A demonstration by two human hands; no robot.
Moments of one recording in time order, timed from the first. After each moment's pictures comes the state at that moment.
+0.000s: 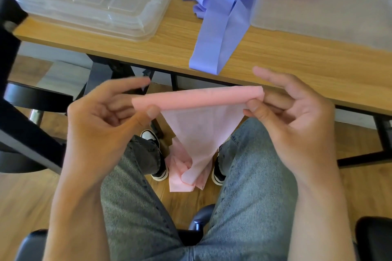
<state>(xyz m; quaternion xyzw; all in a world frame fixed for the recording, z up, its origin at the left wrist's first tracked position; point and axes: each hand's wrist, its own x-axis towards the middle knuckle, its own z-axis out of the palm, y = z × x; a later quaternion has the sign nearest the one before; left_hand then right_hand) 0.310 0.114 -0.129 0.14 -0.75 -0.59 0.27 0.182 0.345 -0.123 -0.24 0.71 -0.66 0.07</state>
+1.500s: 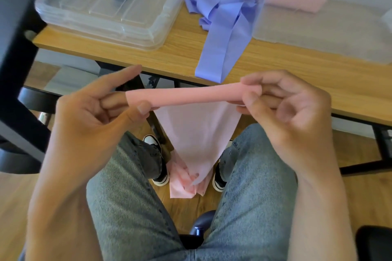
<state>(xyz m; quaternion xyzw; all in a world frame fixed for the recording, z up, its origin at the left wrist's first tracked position) 0.321 0.101 -0.102 0.16 -0.76 -0.58 0.25 0.182 0.332 -0.097 -0.30 0.69 -0.66 0.07</state>
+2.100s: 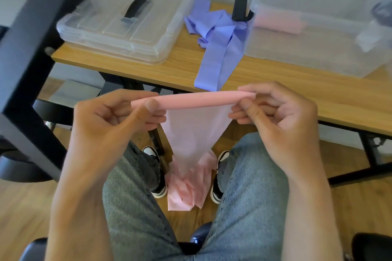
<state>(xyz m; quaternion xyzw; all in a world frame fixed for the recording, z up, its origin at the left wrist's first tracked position) 0.329 0.121 -0.088 0.17 -0.70 -0.64 0.28 0.191 0.338 -0.092 -0.29 0.71 -0.64 0.03</state>
